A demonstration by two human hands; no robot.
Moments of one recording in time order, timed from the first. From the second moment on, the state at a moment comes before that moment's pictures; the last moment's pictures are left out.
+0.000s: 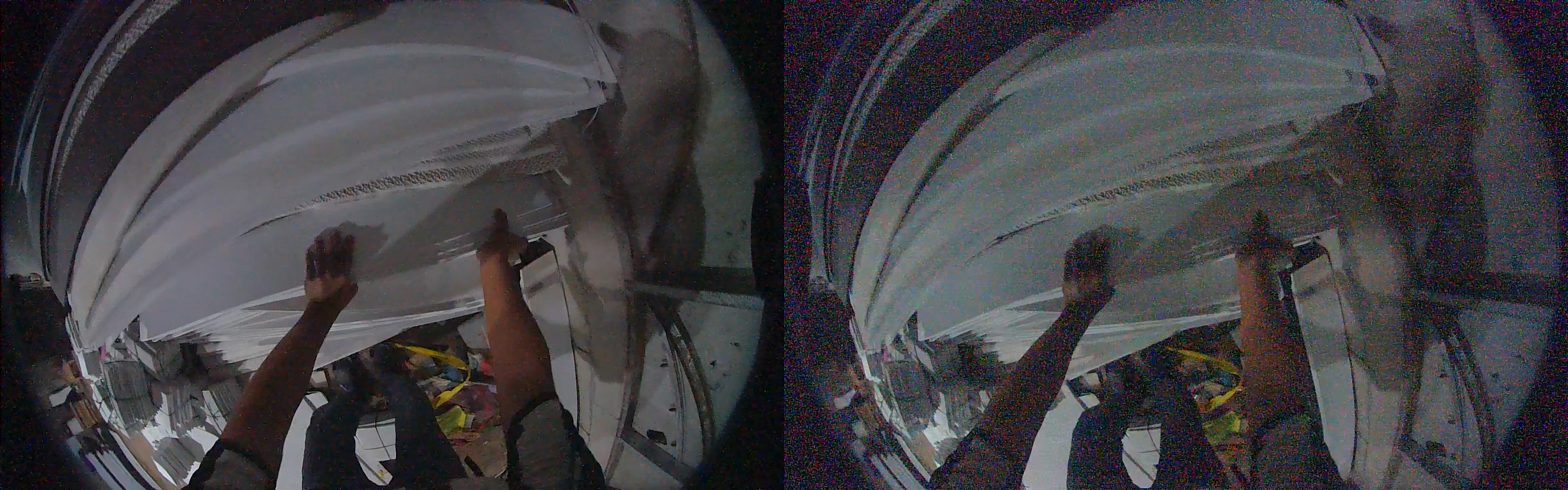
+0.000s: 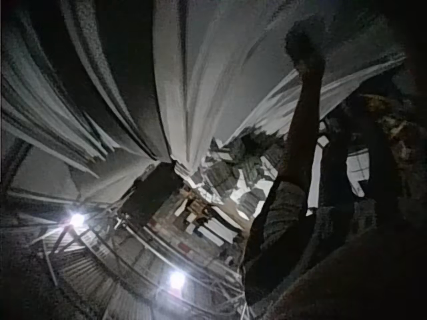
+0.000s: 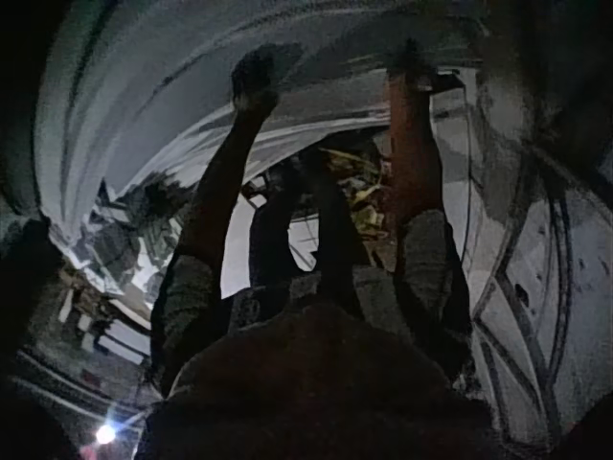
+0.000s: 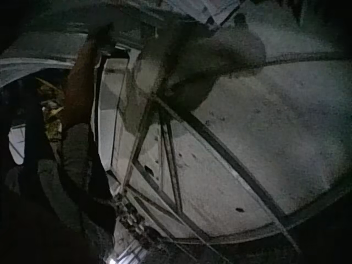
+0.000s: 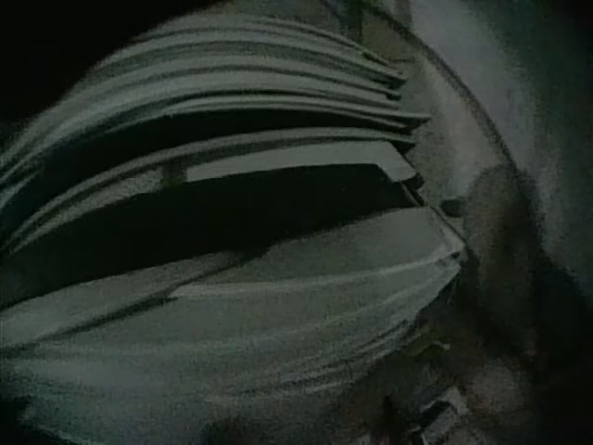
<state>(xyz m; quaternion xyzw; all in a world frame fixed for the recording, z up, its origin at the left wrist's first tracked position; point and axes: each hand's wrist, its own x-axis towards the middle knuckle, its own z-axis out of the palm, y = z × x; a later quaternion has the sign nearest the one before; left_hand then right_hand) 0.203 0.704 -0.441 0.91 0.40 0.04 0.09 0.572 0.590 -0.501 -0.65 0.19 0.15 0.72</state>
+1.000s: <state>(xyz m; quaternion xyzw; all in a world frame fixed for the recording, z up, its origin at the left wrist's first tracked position) 0.043 0.725 -0.403 0.84 0.53 -0.04 0.09 0.372 0.592 -0.458 -0.82 -0.50 -0.01 0.29</state>
